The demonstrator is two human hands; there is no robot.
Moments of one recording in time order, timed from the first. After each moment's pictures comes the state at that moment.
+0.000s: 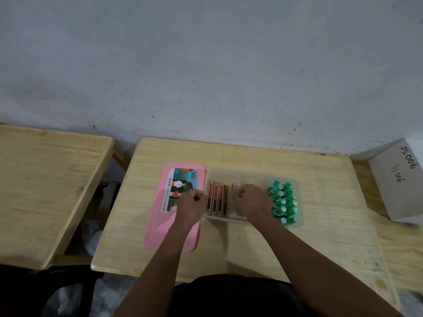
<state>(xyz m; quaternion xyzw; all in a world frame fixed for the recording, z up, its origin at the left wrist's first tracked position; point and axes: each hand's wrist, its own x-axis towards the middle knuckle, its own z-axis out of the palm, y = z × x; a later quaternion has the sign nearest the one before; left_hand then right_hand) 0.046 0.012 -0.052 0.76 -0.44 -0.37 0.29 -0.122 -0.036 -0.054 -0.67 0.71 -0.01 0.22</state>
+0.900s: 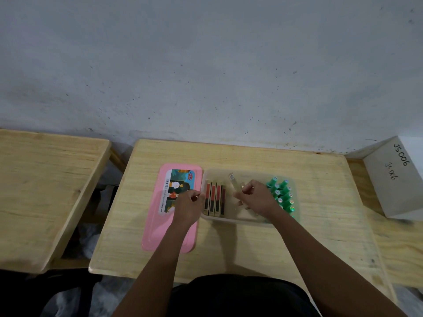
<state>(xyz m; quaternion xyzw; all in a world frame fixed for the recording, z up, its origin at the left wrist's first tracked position) 0.043 0.013 -0.049 0.77 -0.44 -0.37 0.29 -0.153 -0.039 -0.034 -0.50 0.63 -0.20 0.55</state>
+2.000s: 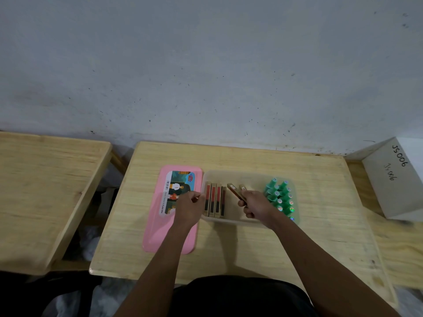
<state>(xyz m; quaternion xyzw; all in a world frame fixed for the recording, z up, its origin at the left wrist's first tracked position) 0.041 0.015 -0.047 0.76 -0.43 -0.37 0.30 -0.148 -0.036 -0.048 -0.39 0.63 -0.17 0.65</state>
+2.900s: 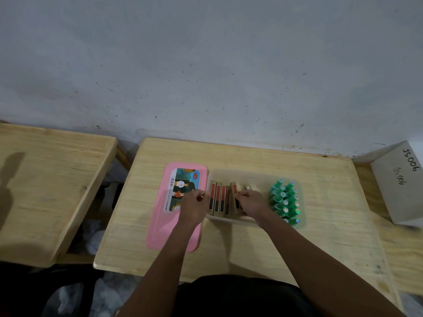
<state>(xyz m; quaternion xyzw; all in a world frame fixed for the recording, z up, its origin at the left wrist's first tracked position) 0.043 0.016 -0.048 0.76 -0.44 -0.37 0.31 -0.123 -0.035 -0.062 -0.43 0.68 -0.18 0.57</state>
